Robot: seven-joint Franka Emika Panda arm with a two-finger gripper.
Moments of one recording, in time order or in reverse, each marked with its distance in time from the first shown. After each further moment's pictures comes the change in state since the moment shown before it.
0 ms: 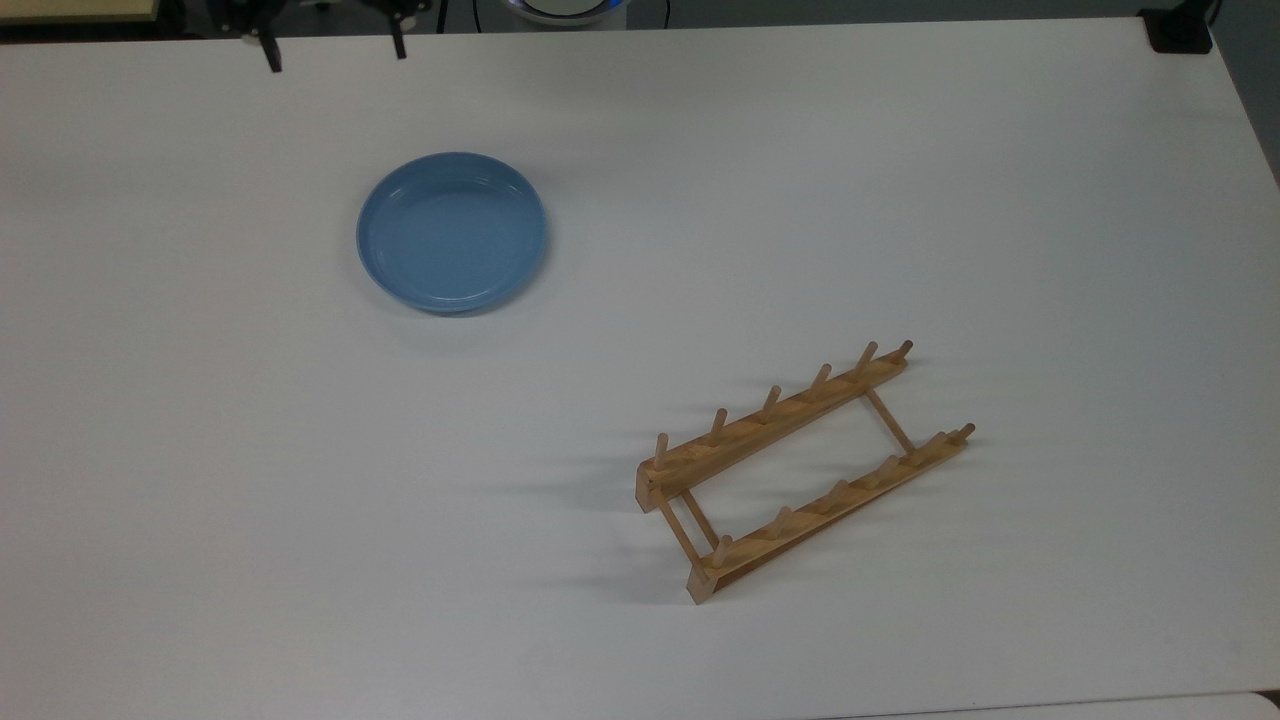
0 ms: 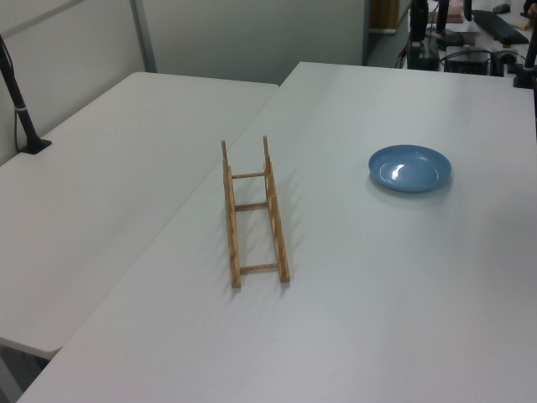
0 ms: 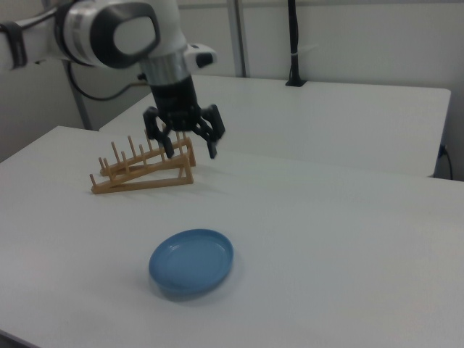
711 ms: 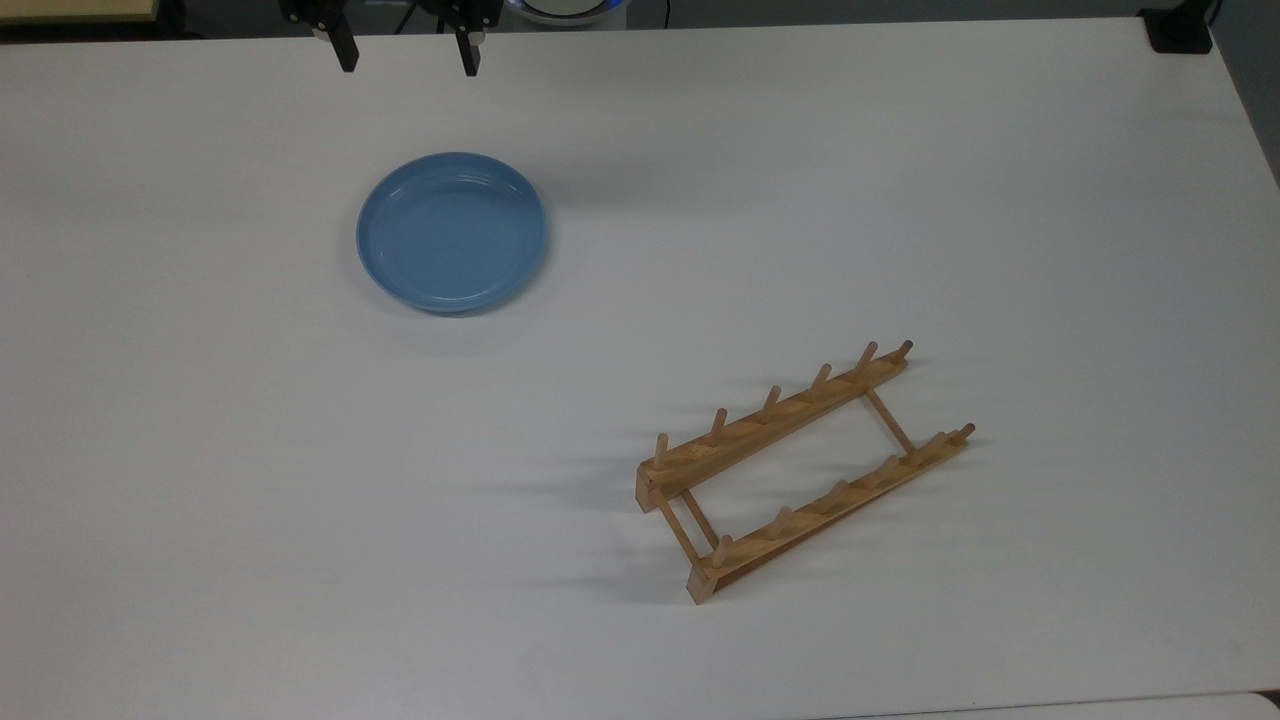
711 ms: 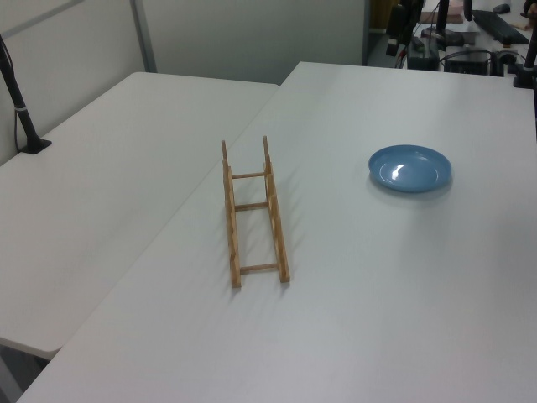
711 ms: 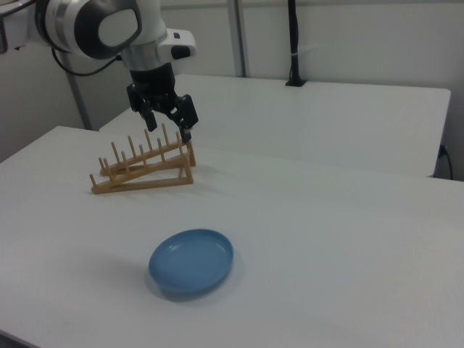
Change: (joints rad) arm 0.069 -0.014 0.001 0.022 0.120 0.034 0.360
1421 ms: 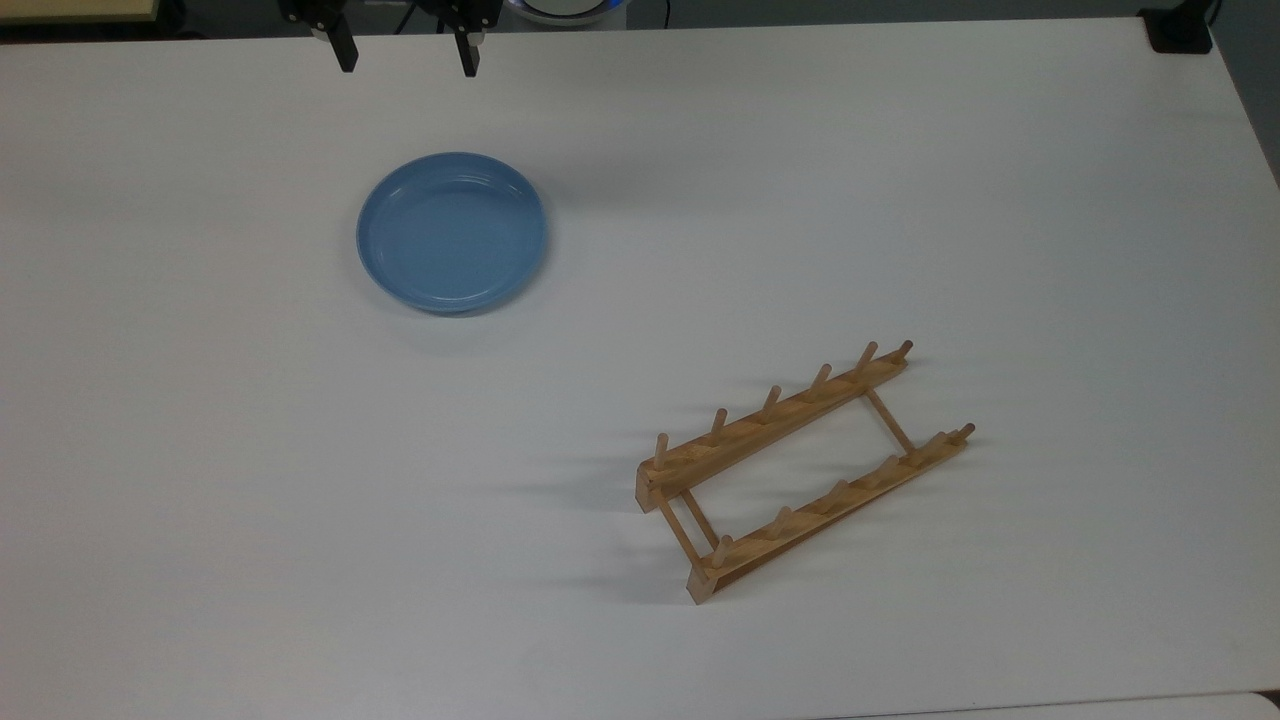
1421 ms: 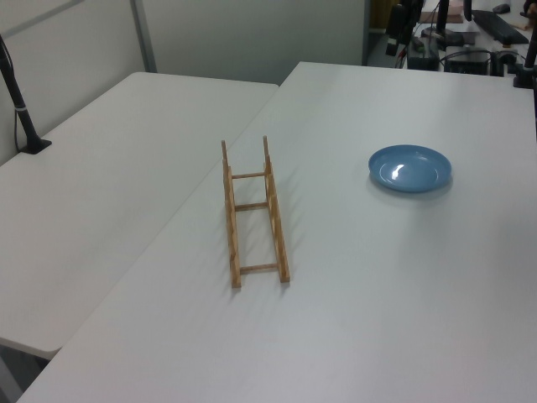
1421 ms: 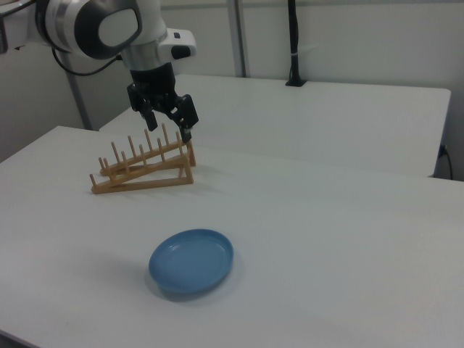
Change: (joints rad) arm 0.000 0.000 0.000 0.000 0.001 0.003 0.012
